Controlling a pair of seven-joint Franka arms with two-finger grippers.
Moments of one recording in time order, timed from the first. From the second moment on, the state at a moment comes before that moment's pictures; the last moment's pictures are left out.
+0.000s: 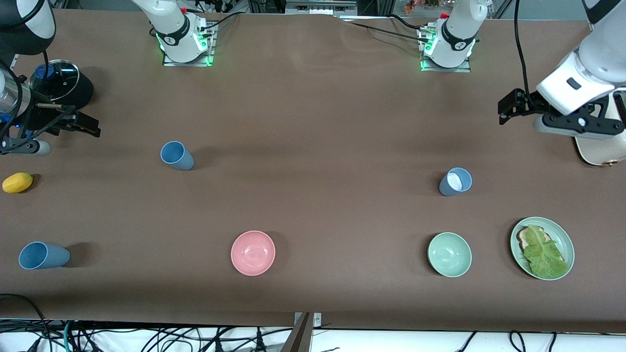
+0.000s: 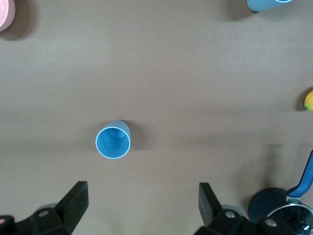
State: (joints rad) left arm -0.03 -0.01 -0.10 -1.65 0.03 1.60 0.03; right arm -0.04 0.09 0.04 -1.63 -0.04 1.61 0.03
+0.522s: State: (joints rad) left arm -0.04 -0.03 -0.09 -1.67 0.03 1.61 0.06; right arm -0.04 0.09 0.04 -1.63 -0.04 1.61 0.03
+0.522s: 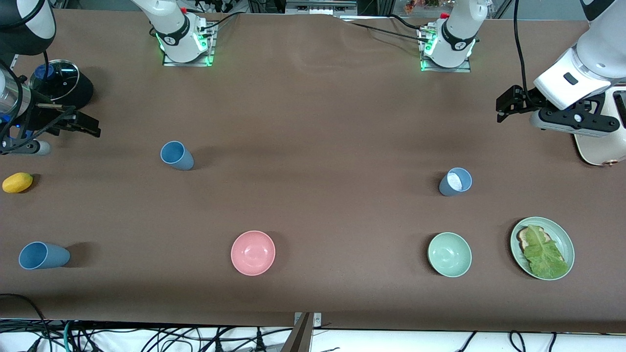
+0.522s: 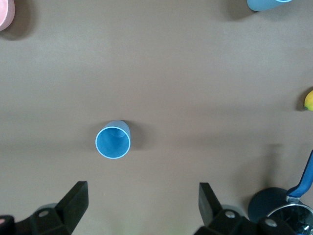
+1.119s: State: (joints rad) left arm -0.01 -0.03 -0.08 -1.69 0.01 1.61 0.05; right arm -0.04 0.09 0.04 -1.63 -0.04 1.61 0.03
